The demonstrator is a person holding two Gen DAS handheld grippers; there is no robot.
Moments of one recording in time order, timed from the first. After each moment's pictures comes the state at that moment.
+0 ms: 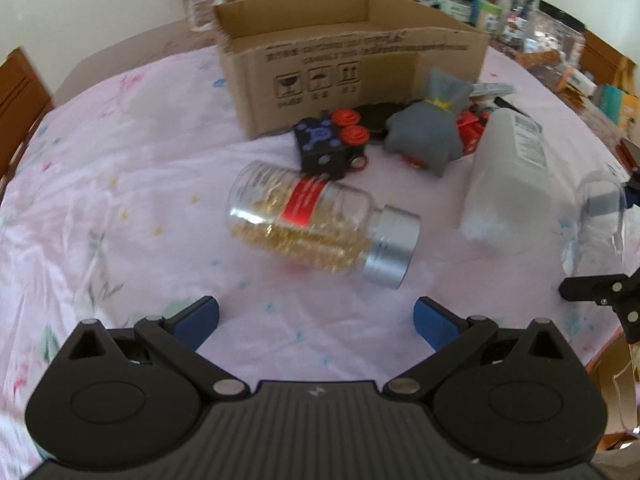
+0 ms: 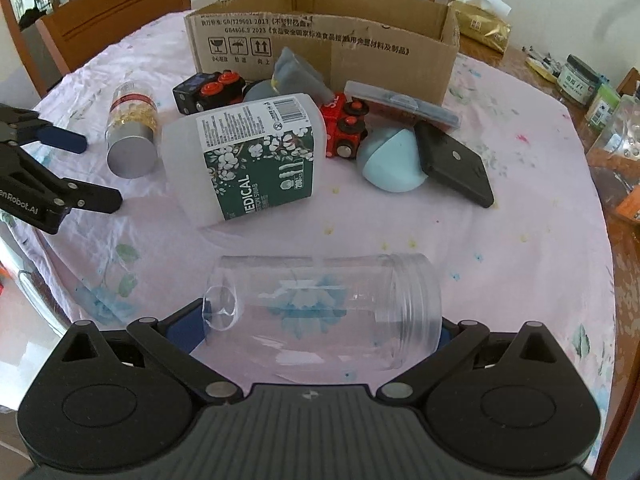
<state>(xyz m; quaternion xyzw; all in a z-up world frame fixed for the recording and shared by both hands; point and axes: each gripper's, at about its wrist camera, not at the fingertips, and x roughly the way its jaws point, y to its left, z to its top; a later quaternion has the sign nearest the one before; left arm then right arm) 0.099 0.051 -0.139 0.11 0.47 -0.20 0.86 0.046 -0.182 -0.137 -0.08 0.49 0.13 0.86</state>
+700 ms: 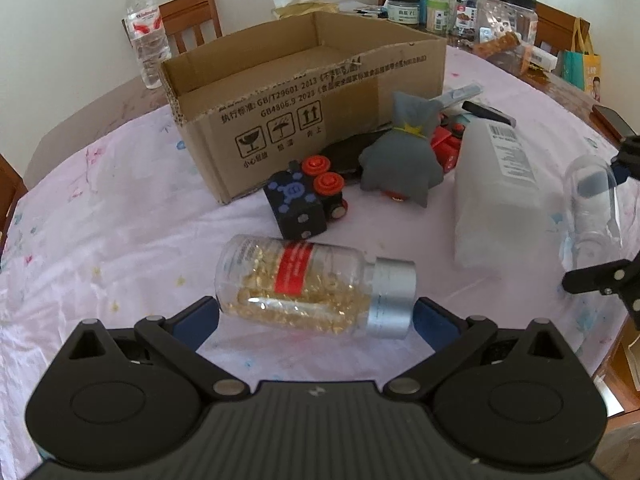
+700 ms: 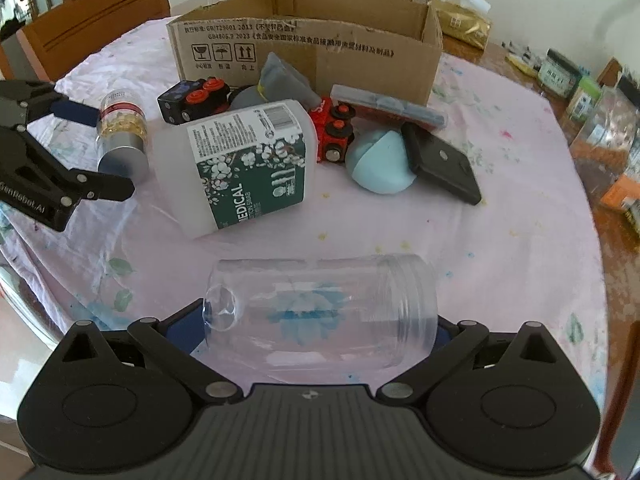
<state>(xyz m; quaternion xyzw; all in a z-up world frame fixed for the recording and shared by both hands) 0.117 0.037 -0.132 0.18 0.41 -0.25 0.86 0.046 -0.174 -0.131 -0.09 0.50 0.10 0.86</state>
